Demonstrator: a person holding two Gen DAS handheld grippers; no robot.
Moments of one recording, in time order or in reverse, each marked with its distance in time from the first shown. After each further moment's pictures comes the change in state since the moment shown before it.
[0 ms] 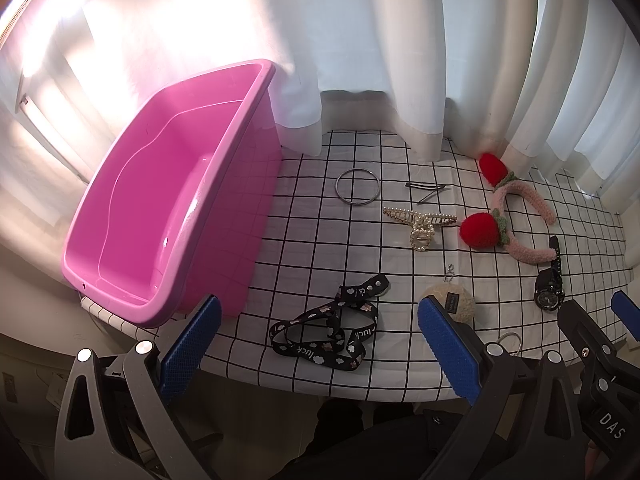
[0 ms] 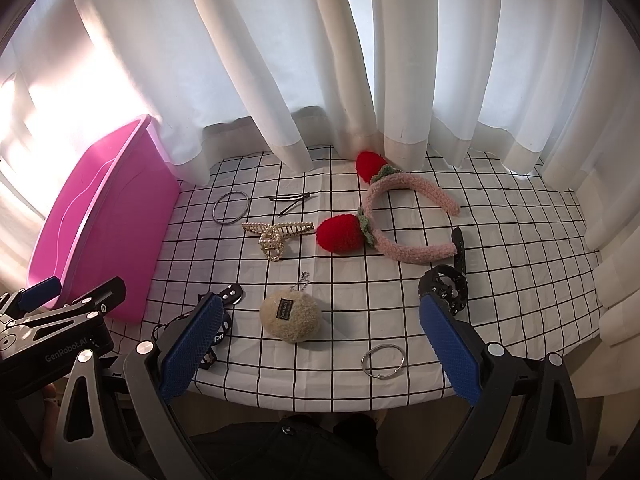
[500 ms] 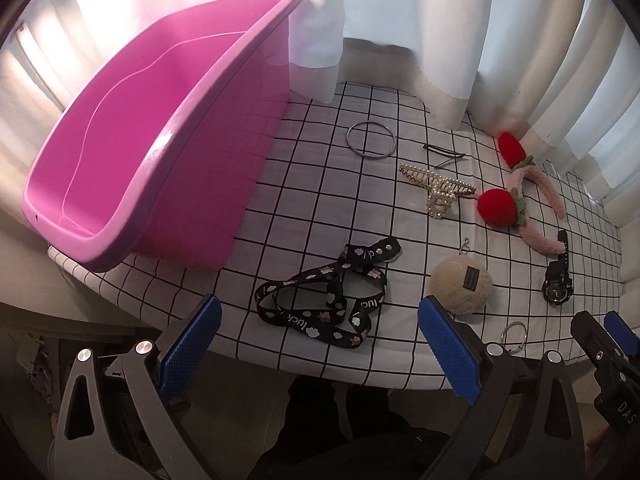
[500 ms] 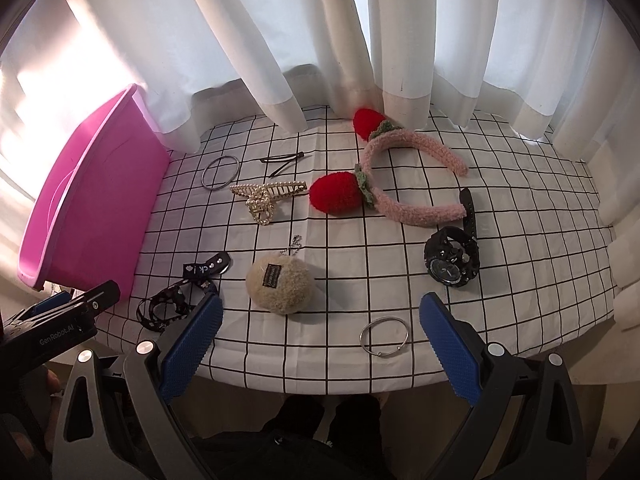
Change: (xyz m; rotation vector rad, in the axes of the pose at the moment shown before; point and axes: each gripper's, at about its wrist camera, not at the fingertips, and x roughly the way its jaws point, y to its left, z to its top) left arm 0.055 0.030 -0.036 -0.122 0.115 -0.082; right arm 0.040 -0.016 -0.026 0.016 0.105 0.021
